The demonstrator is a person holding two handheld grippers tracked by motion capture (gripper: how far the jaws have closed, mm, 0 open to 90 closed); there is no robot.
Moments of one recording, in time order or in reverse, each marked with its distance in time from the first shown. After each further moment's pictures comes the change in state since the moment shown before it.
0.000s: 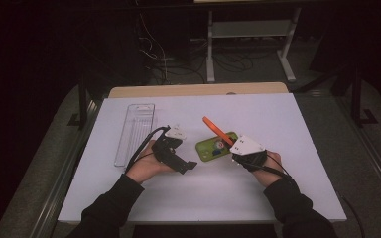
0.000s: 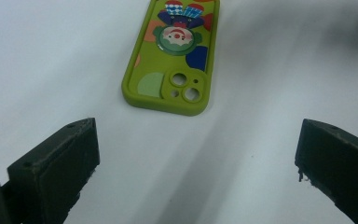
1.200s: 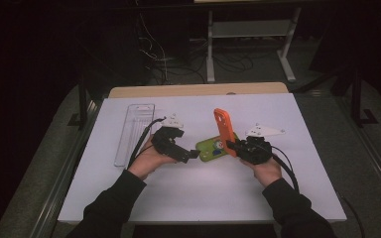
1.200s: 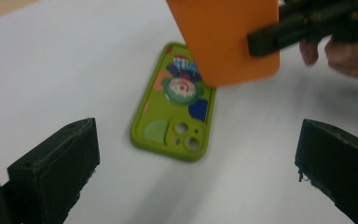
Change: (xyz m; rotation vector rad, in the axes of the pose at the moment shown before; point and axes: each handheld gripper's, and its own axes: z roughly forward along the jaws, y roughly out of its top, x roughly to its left) left arm 0.009 0.018 -0.010 -0.144 -0.014 -0.098; right arm -0.026 -0.010 0.002 -0.034 0.216 0.515
